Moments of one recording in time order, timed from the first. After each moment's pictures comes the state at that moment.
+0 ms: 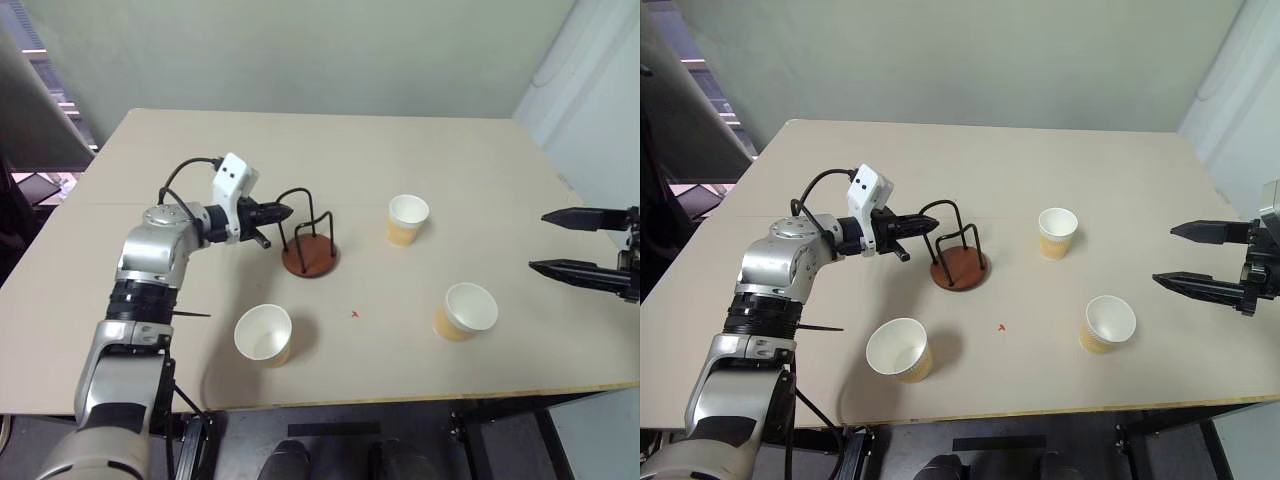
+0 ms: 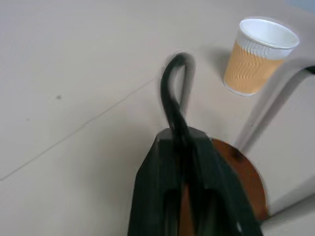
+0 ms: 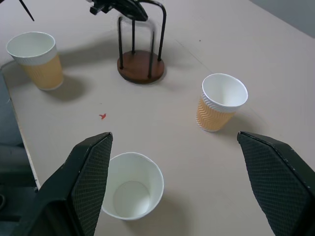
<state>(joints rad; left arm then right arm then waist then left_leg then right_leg) -0.85 0.60 -0.01 0.39 -0.31 0.59 -0.93 -0.20 -1.19 -0.53 -0.25 0.72 0.69 1.25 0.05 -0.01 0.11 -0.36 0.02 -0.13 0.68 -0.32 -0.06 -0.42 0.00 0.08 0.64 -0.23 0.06</state>
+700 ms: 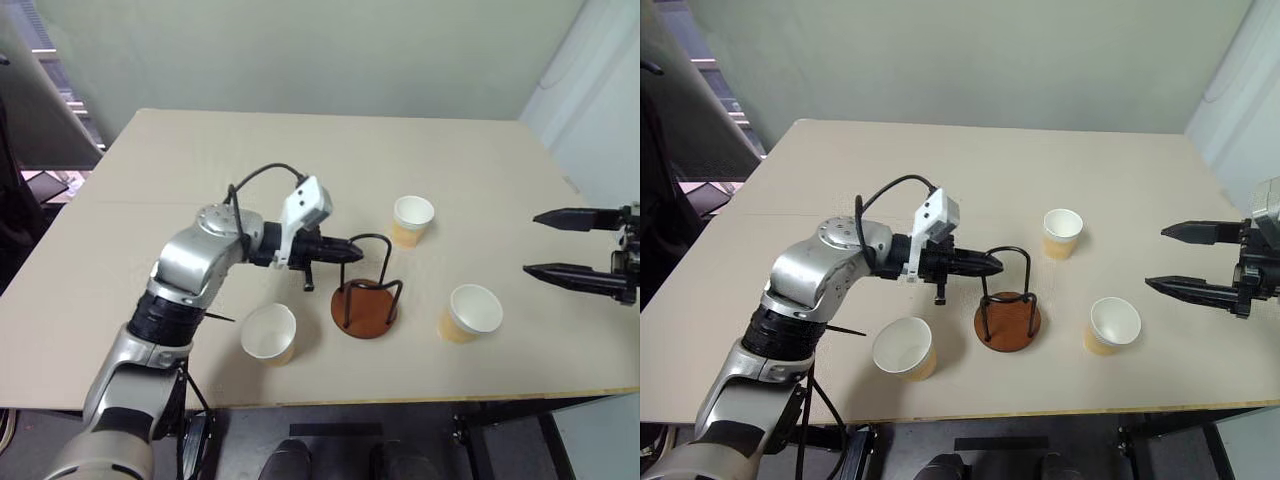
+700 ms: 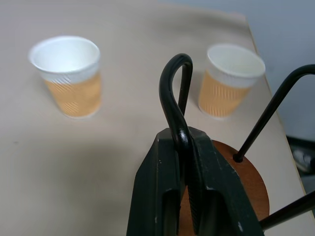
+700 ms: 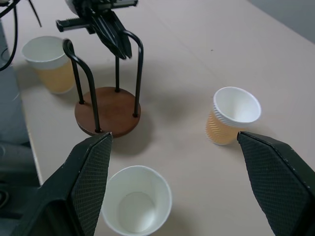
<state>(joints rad) -0.81 0.58 -0.25 -0.05 -0.39 0.73 -1.13 -0.20 -1.19 -0.52 -0.29 0.75 0.69 1.26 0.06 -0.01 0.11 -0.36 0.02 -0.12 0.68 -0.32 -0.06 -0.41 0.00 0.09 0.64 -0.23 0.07</state>
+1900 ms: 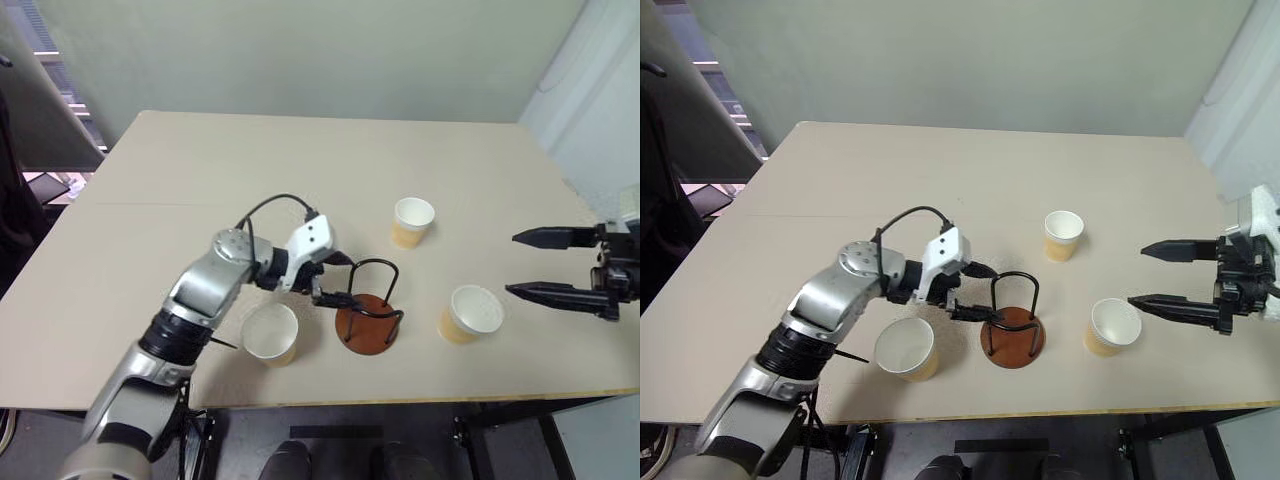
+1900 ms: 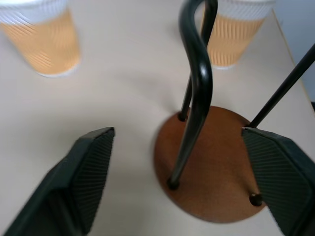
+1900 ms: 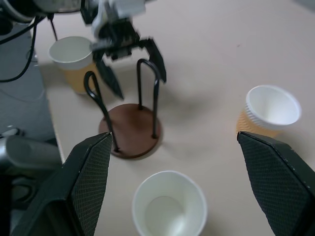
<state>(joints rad) -0.72 0.59 -0.28 -0.03 -0.29 0.62 -1.14 -0.17 -1.19 -0.49 -0.38 0.81 0.77 1.23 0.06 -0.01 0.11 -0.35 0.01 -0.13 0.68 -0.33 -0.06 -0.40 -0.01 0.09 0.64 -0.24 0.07</state>
